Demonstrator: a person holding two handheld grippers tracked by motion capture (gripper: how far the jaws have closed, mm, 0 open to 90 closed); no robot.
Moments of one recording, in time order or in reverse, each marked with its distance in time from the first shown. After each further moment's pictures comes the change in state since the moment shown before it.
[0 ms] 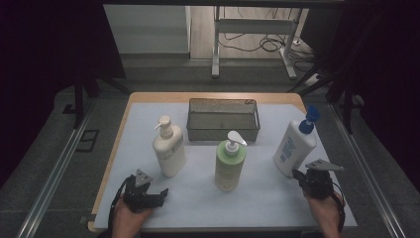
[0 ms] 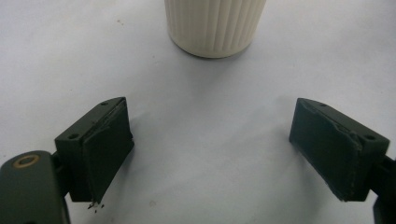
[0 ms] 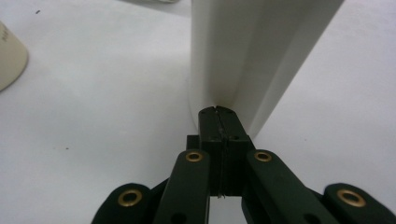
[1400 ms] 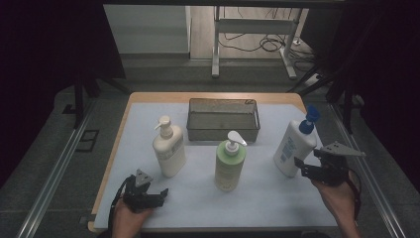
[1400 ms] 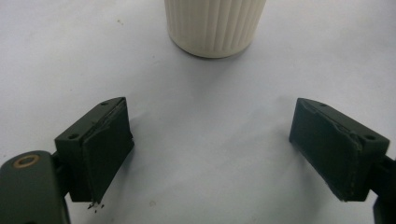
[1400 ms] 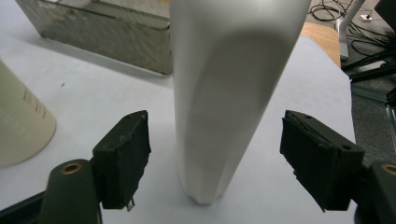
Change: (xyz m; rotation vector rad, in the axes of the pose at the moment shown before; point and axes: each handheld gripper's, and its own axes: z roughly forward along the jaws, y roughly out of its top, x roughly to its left) left arm 0.000 0.000 0.000 -0.001 0.000 0.000; right arm -0.010 0.055 -0.043 -0.122 -0.015 -0.014
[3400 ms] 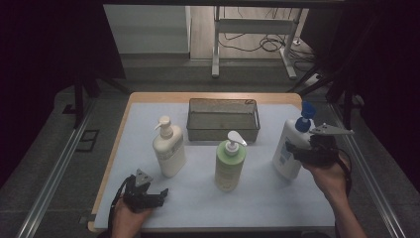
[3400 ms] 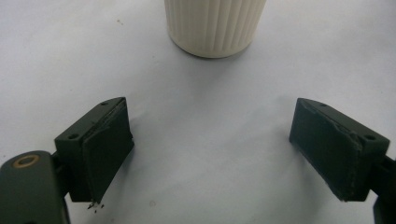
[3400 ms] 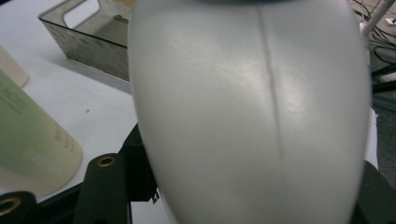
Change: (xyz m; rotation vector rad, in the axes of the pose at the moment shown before) left arm 0.000 0.000 0.000 0.000 -0.002 0.002; right arm 0.014 0.050 0.012 0.025 0.062 -0.026
